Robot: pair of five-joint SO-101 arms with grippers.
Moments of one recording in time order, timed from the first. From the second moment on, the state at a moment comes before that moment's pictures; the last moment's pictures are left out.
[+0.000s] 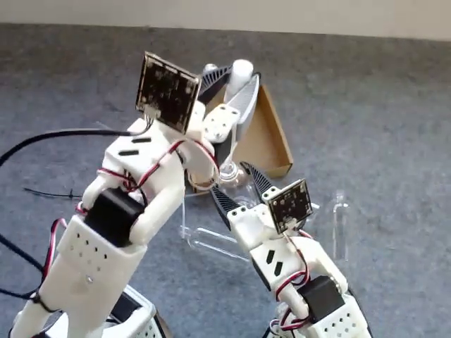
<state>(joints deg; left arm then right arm) 28.2 -44.1 20.2 36.6 6.5 -34.1 -94.8 79.9 32.0 2.2</state>
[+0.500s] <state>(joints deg) 28.5 -60.2 44.2 36.5 6.8 -32.4 -94.8 79.9 32.0 2.2</state>
